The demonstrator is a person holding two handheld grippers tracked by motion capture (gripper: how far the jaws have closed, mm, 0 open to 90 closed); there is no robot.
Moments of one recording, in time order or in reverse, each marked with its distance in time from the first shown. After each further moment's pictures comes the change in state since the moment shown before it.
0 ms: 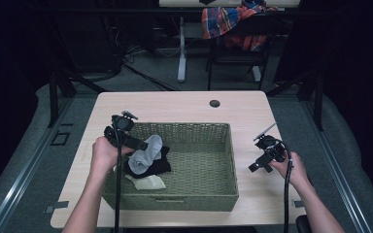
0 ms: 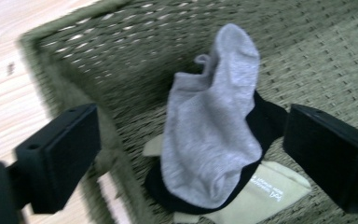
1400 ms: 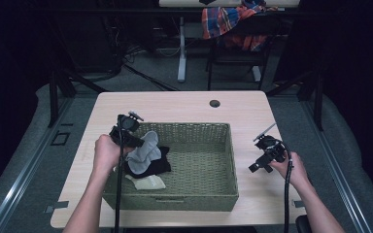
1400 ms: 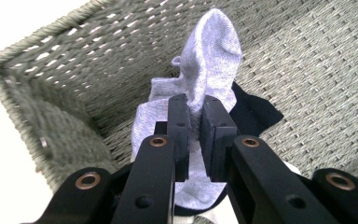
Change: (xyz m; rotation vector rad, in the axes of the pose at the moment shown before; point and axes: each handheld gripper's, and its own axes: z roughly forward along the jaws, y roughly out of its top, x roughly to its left) left arm -0.004 0.003 -0.005 0.002 -0.041 0.088; right arm 0.001 0.000 0.000 -0.005 0.000 0.000
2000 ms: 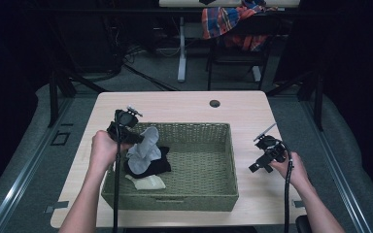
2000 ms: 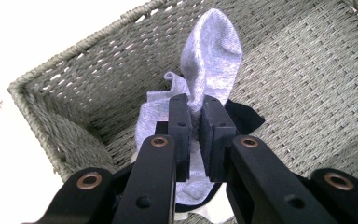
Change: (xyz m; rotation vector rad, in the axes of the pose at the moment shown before) left arm -0.004 0.010 -0.022 -0.029 -0.015 0.030; right arm 0.001 -0.002 0.001 -0.028 -0.007 0.018
